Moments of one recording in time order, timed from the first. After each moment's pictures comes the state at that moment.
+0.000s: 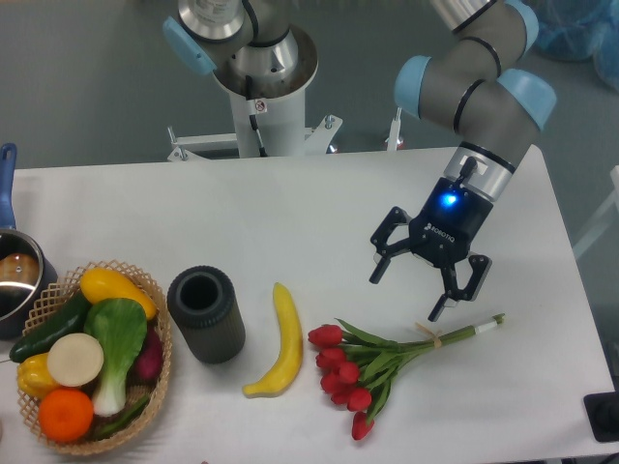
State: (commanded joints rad) arm 2.81 -1.93 -1.69 -0.82 0.63 1.53
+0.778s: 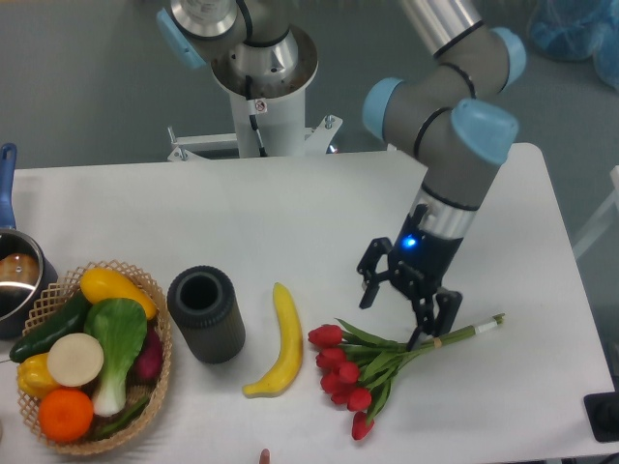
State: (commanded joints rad) arm 2.63 -1.99 -1.63 -0.83 0.98 1.59
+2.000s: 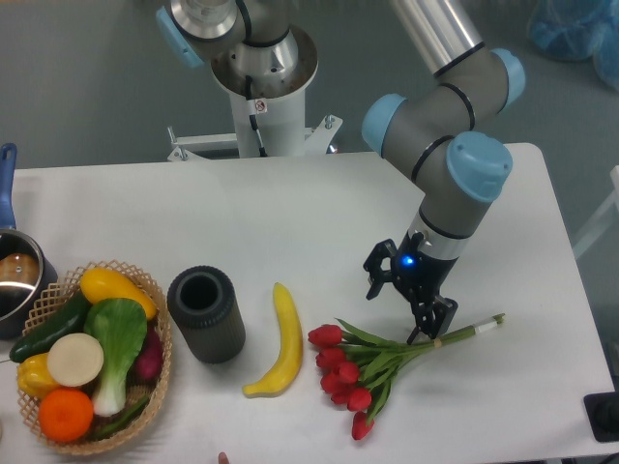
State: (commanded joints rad) arm 2.66 -2.05 -1.59 -1.01 1.18 1.60
